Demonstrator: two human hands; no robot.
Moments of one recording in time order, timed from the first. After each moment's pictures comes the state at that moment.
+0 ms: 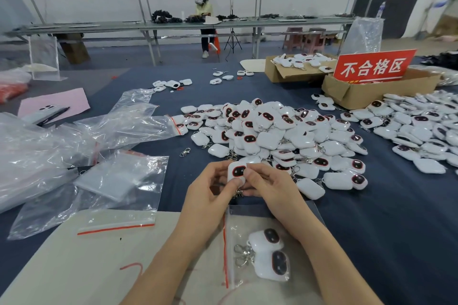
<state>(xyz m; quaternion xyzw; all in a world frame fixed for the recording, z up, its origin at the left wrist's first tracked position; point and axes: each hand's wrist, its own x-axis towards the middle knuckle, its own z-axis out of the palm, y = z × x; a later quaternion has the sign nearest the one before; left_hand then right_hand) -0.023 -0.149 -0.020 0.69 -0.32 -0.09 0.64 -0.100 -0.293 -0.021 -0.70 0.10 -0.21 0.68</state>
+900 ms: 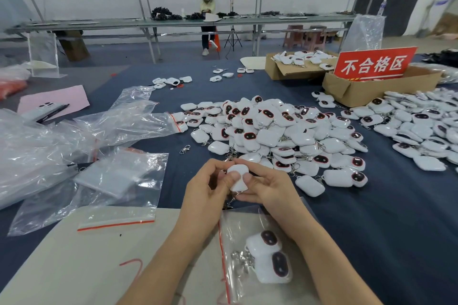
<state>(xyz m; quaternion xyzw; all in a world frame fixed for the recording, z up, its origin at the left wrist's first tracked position) -0.023 -0.149 -0.025 0.70 -0.31 -0.08 0.64 -0.104 -0.280 -0.014 -0.64 0.12 -0.17 0.74</state>
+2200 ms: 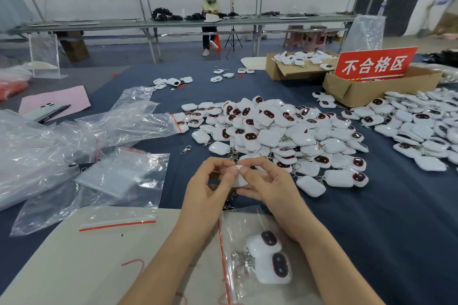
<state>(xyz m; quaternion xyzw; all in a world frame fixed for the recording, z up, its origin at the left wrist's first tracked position) -0.023 -0.149 -0.020 0.68 -0.32 -0.06 0.65 -0.103 -0.282 -0.016 -0.62 0.08 -0.20 0.76</state>
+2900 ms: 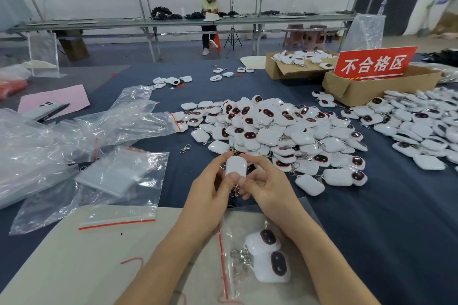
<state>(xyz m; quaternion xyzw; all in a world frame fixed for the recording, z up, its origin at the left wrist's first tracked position) -0.021 -0.149 -0.023 0.73 -0.35 -0.07 0.58 -0.099 -0.284 -0.026 -0.72 0.10 -0.22 0.65</state>
